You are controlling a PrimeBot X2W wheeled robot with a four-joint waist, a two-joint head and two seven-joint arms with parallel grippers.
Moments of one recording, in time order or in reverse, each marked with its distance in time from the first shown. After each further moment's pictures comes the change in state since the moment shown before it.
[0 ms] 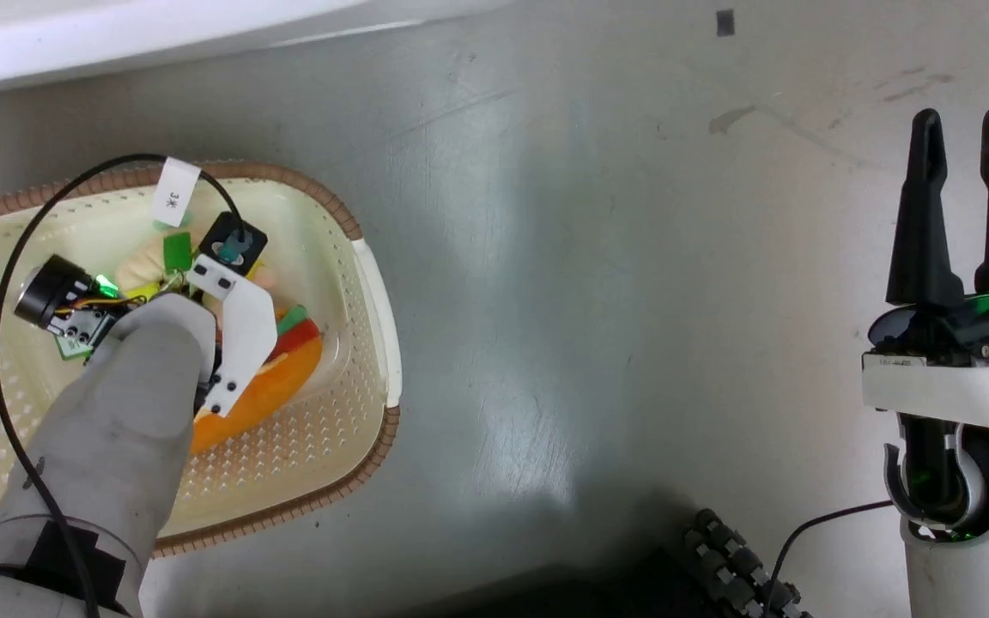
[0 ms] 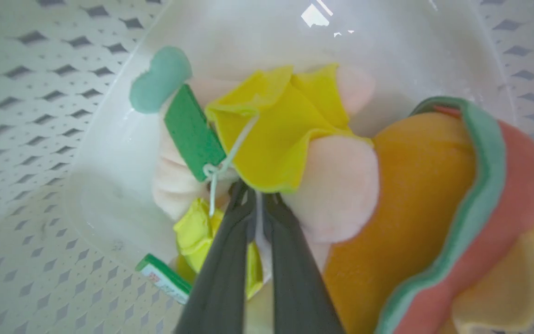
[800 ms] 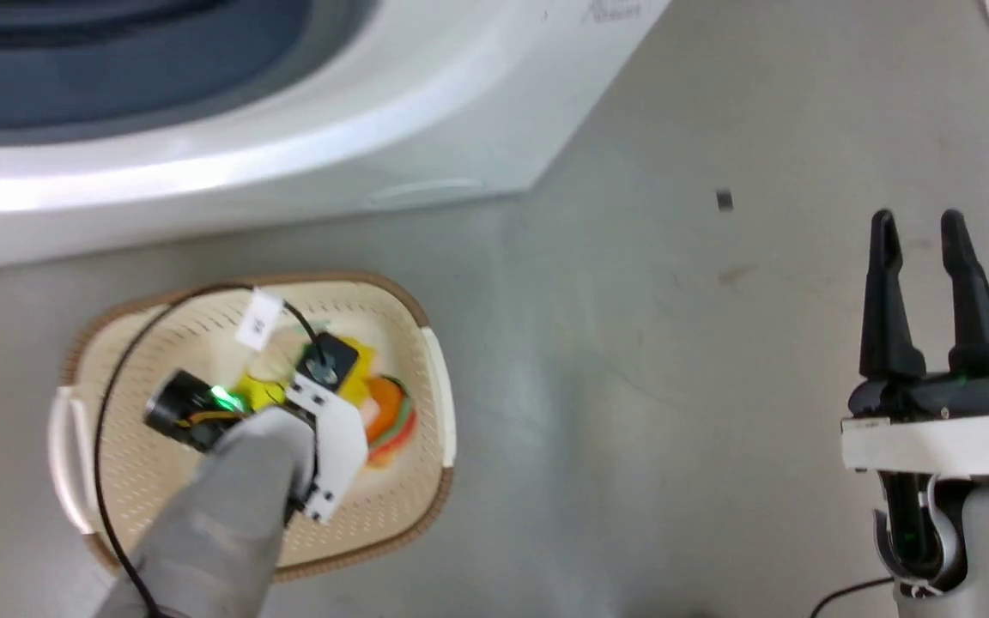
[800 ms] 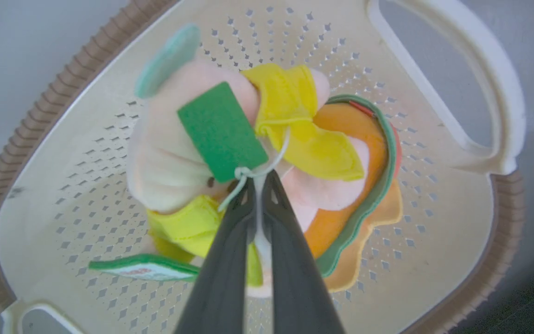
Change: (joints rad) left arm 0.185 -0.133 -0.012 0.015 -0.096 -0.026 -0.221; right arm 0.112 0.000 -0.025 0.086 -0.086 0.000 -0.004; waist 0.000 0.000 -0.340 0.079
